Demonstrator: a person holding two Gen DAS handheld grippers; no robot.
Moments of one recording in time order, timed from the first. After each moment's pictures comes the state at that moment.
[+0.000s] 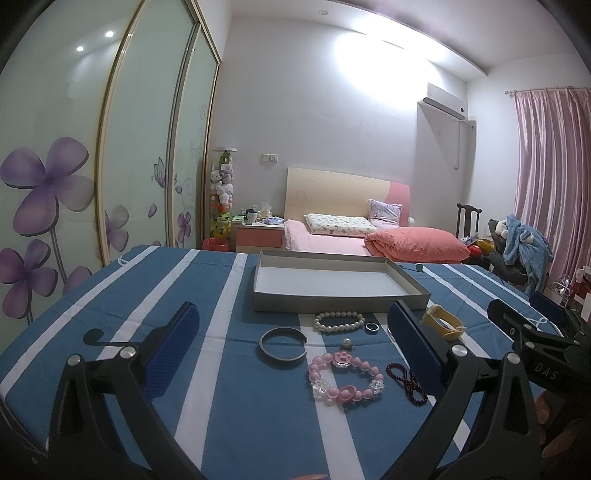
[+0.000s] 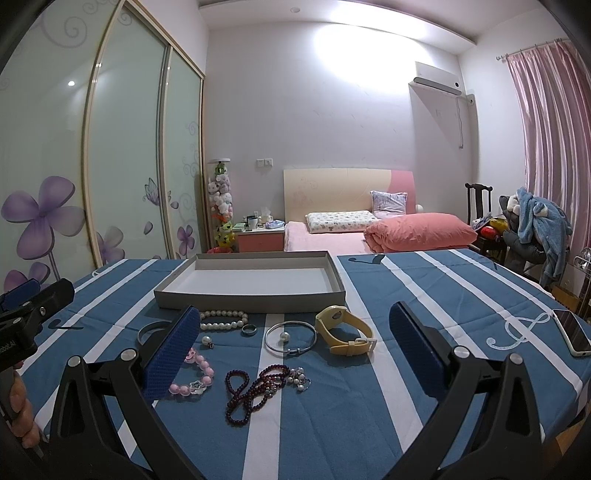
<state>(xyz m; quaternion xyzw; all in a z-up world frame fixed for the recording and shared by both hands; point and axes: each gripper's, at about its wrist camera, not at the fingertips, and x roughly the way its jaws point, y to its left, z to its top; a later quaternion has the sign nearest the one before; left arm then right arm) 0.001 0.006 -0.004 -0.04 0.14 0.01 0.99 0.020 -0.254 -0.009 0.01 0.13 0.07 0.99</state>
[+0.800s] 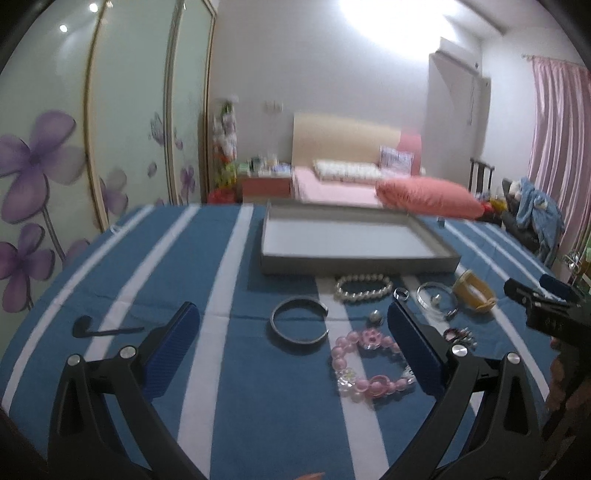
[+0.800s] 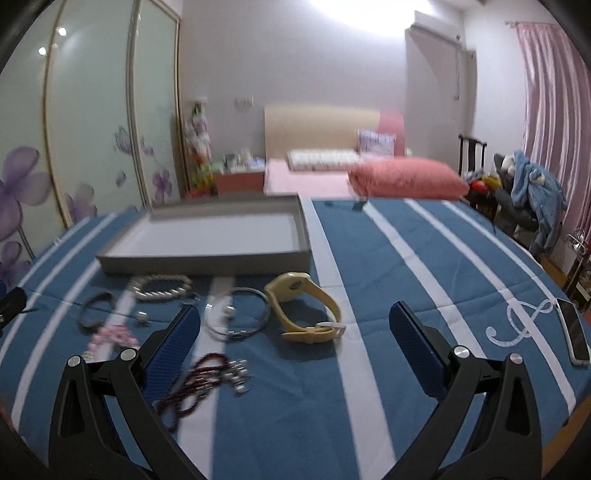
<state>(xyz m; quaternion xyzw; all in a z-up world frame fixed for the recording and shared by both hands) 0.070 0.016 -0.026 -0.04 0.27 0.02 0.96 0.118 -0.289 -0.047 -0.01 0.29 0.04 0.96</state>
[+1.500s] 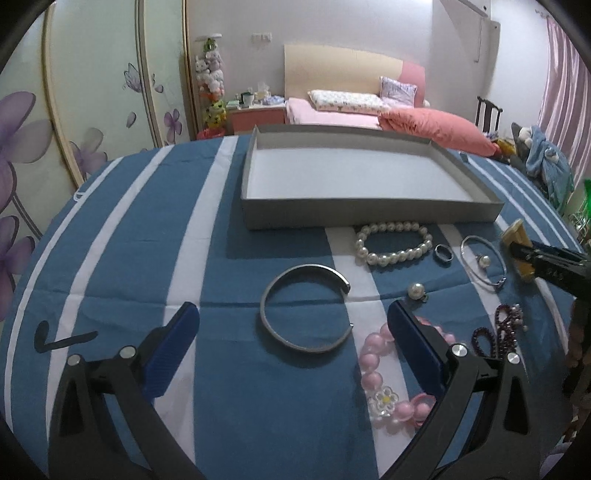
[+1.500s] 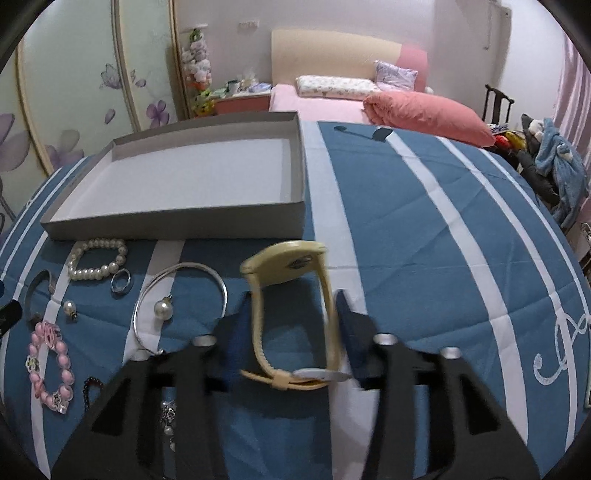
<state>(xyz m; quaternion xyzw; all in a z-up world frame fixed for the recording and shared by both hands) 0.154 0.019 -0.074 -0.01 0.40 0.01 0.92 0.178 -0.293 -0.081 -0.01 0.41 0.06 0.91</state>
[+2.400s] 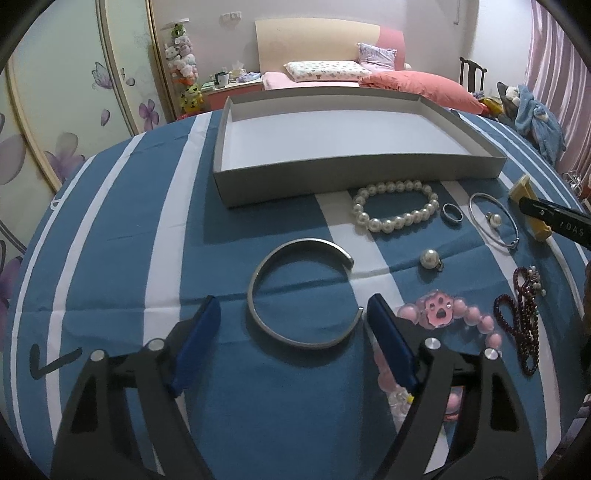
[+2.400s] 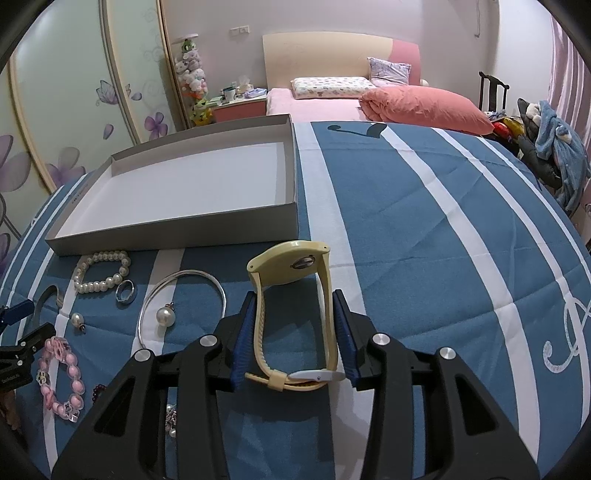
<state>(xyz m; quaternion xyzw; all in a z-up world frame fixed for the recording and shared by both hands) 0.172 0.019 -0.092 0.03 0.45 -0.03 0.89 0.195 -0.299 -0.077 0.02 0.41 0.06 0.91</state>
